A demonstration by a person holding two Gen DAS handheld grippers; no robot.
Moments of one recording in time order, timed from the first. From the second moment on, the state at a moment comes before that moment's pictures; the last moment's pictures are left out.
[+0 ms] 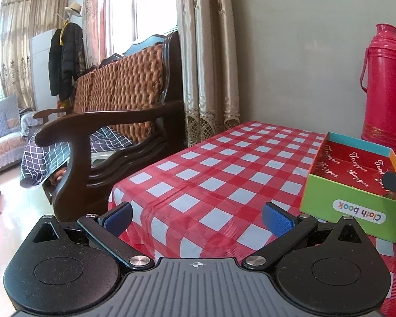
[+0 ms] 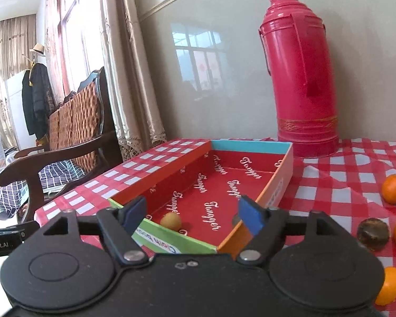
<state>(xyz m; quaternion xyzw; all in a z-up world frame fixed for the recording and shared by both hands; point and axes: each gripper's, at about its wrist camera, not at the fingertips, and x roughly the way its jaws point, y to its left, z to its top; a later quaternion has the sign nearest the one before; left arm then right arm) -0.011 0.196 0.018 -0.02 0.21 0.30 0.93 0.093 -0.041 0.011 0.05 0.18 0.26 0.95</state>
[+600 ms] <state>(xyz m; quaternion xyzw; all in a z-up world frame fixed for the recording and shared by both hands) 0.006 0.092 0.028 0.03 0.18 0.18 0.96 0.058 -0.160 0.027 0.06 0.13 0.05 0.99</state>
